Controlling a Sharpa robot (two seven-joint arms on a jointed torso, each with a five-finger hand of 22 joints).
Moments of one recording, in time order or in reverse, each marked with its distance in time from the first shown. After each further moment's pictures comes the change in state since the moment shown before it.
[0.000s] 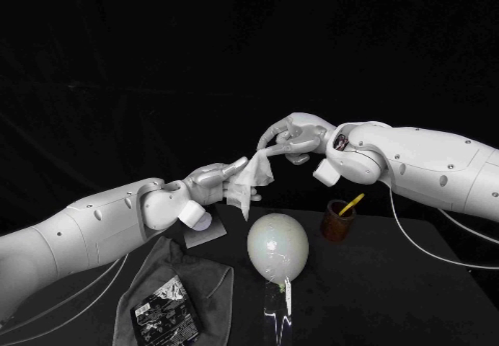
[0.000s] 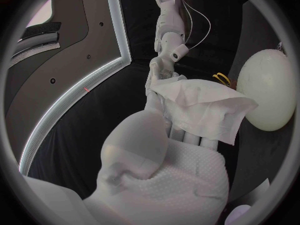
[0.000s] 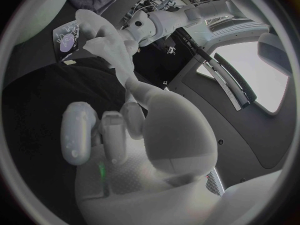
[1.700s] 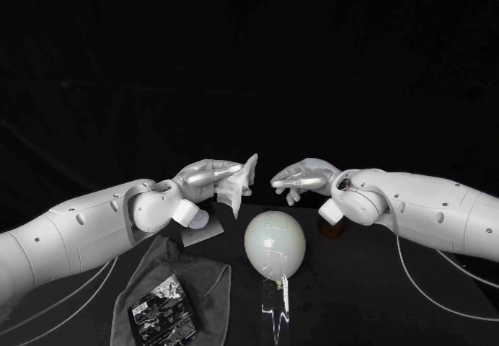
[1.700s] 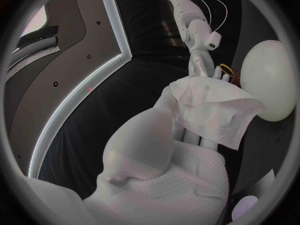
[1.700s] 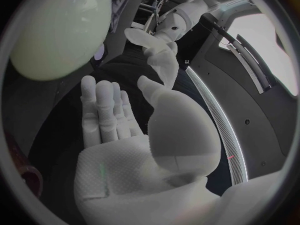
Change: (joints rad) left arm 0.000 -0.064 -0.001 0.097 -0.009 -0.129 0.060; left_hand 0.203 -0.036 0.226 -0.145 -0.008 0.004 -0.005 -0.017 -0.002 0.035 -0.016 -0.082 -0.020 0.078 -0.027 0.000 0.006 -0.008 0.083 -0.050 0.059 0.031; right arm -0.173 -0.075 -0.048 0.056 0.180 -0.162 -0.106; right_hand -0.076 -0.127 -0.125 0.135 0.005 -0.148 0.106 -0.151 -0.128 -0.443 0.117 -0.872 -0.844 -0.445 0.114 -0.526 -0.586 0.117 -0.478 0.111 -0.912 -0.167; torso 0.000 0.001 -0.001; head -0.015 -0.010
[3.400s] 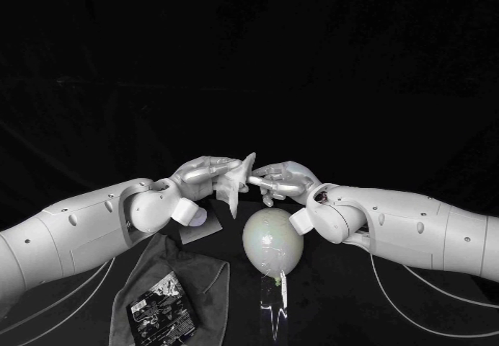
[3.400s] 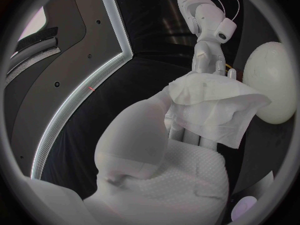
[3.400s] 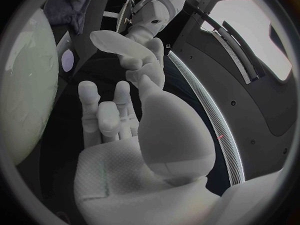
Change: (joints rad) left arm 0.000 -0.019 -0.001 0.054 0.006 -0.048 0.018; left_hand -0.144 -0.145 0.352 0.026 0.004 0.040 -0.011 -0.035 0.019 0.034 -0.009 -0.022 0.000 0.064 -0.018 0.051 0.053 0.001 0.031 -0.047 0.146 0.089; right arm -0.050 0.048 0.000 0.115 0.180 -0.206 0.174; right_hand 0.176 0.075 -0.278 0.160 0.000 0.065 -0.040 -0.051 -0.059 0.068 -0.050 0.466 0.220 0.172 -0.040 0.417 0.289 0.007 0.083 -0.036 0.291 0.167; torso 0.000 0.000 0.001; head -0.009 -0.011
